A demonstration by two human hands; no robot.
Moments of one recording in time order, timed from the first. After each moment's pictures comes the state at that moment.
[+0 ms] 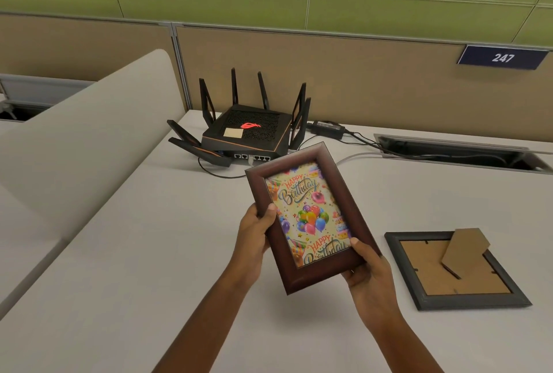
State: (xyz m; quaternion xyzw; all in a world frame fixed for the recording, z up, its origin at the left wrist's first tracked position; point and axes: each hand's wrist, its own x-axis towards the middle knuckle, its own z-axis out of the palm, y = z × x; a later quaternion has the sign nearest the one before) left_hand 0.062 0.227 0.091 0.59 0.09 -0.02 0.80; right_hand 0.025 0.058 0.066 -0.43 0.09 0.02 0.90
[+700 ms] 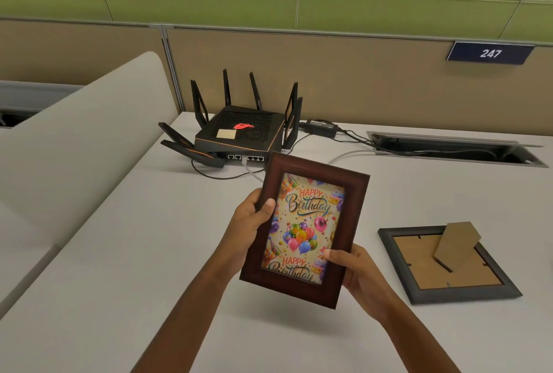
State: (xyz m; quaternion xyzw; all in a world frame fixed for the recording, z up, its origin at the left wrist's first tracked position) left_hand 0.067 0.242 0.104 0.66 -0.03 -0.05 0.75; right_hand 0.032 0.050 0.070 -0.58 0.00 0.17 0.80
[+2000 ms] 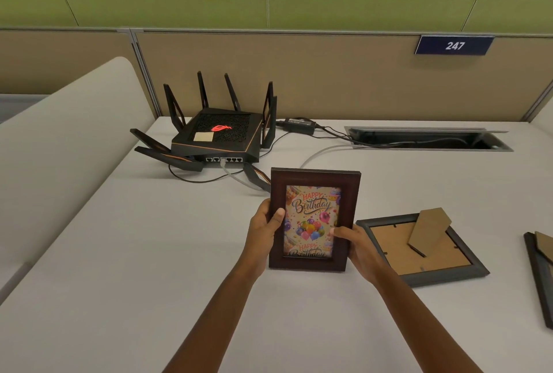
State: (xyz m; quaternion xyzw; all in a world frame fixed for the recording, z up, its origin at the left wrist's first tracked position) left_hand 0.079 0.178 0.067 0.67 0.01 -0.05 0.74; right_hand 0.079 -0.009 0.026 -0.63 0.05 0.11 0.77
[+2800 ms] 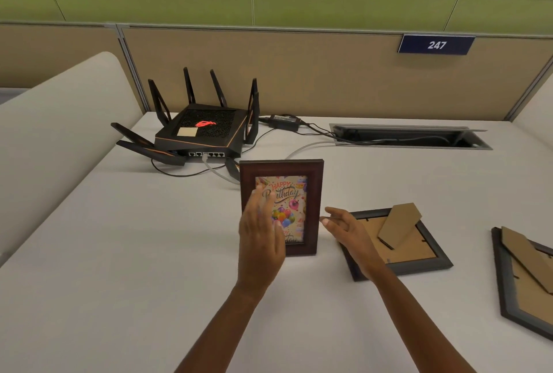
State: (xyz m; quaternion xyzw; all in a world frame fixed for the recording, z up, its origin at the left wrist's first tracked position) left_hand 0.037 0.128 0.058 0.87 -0.12 0.33 0.35; right_hand 0.064 -0.056 0.031 -0.76 0.02 0.02 0.65
